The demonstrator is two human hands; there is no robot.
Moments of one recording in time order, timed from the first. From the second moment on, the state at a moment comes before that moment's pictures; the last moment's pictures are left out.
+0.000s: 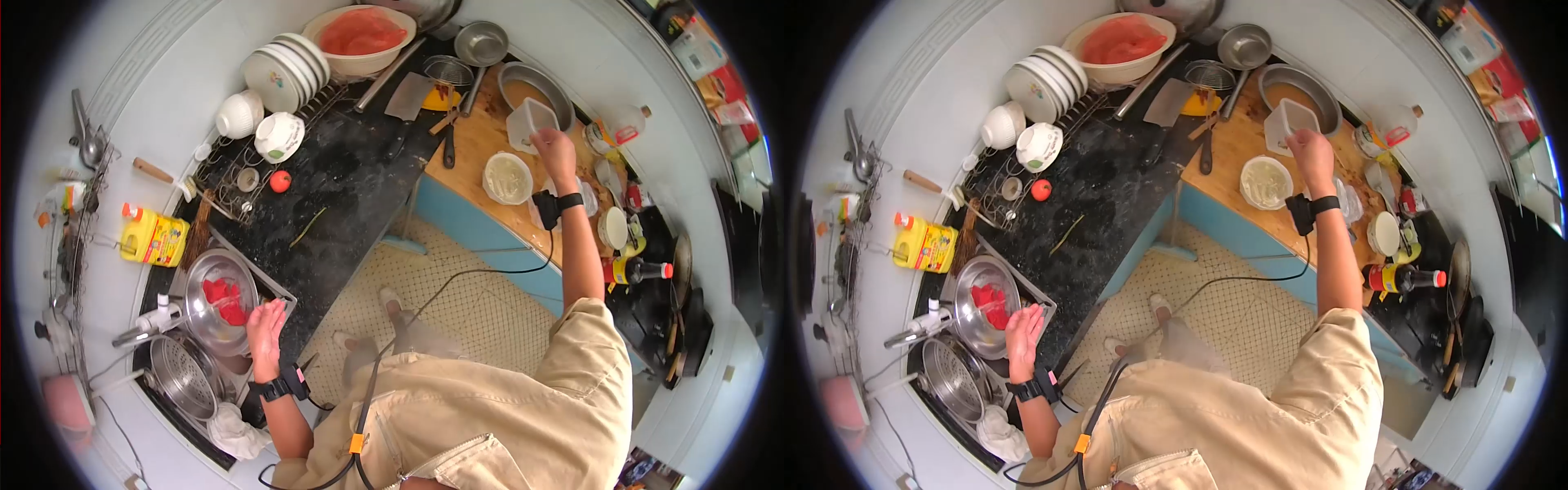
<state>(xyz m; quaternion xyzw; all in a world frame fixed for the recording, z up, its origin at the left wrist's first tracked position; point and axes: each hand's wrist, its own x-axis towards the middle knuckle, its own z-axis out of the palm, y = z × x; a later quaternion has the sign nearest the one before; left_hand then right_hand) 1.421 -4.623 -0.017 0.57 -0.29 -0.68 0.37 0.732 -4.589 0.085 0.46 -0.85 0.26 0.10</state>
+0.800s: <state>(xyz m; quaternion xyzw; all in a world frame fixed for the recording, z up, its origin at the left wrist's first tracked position) 1.484 -4.594 0.011 0.62 -0.24 -0.60 0.44 1.152 -4.676 0.073 0.68 -0.52 0.32 -0.40</state>
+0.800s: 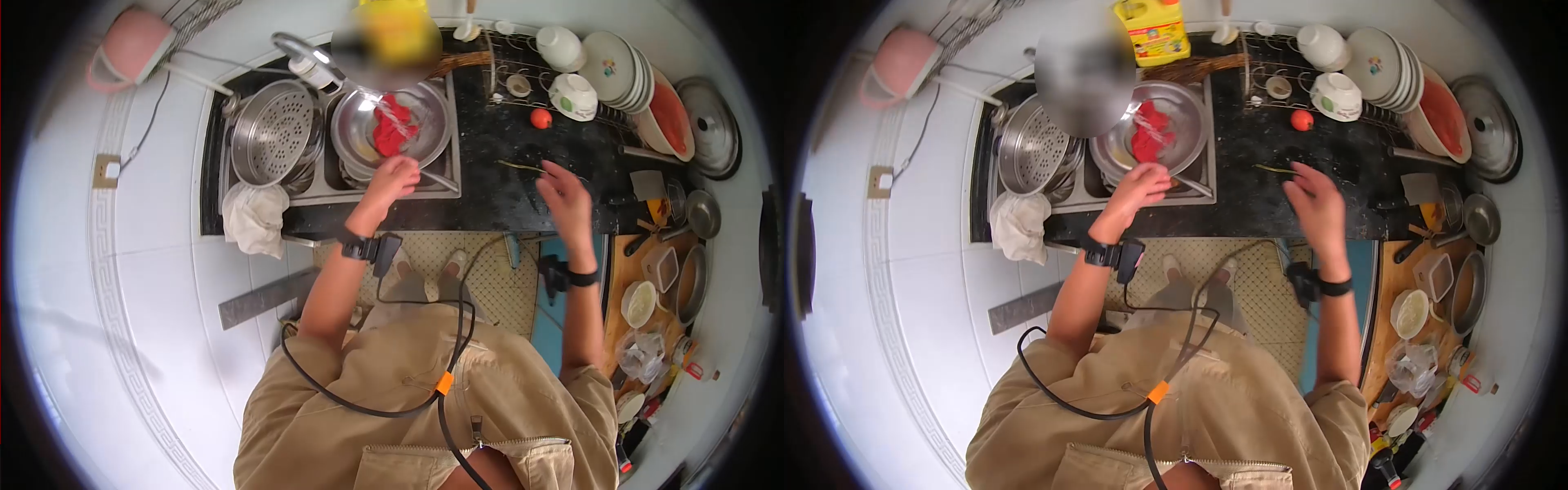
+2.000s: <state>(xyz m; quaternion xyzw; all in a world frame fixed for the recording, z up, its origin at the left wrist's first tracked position) 1.465 -4.634 -0.028 0.61 -0.25 -0.61 0.43 1.060 -4.967 -0.064 0.21 -0.49 0.40 -0.75</state>
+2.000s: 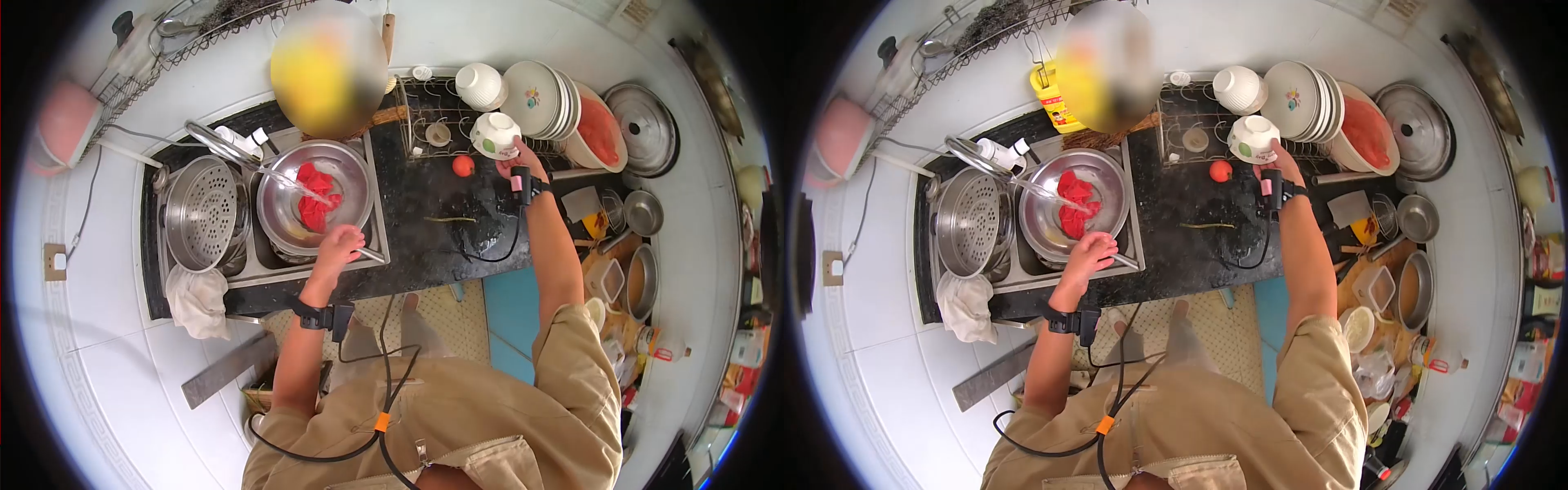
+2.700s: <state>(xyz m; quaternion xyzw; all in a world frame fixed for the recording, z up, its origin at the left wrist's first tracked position) 1.568 -4.586 -0.082 0.70 -0.15 -0.48 0.51 1.361 -4.740 0.012 0.94 -0.20 0.24 -0.16</state>
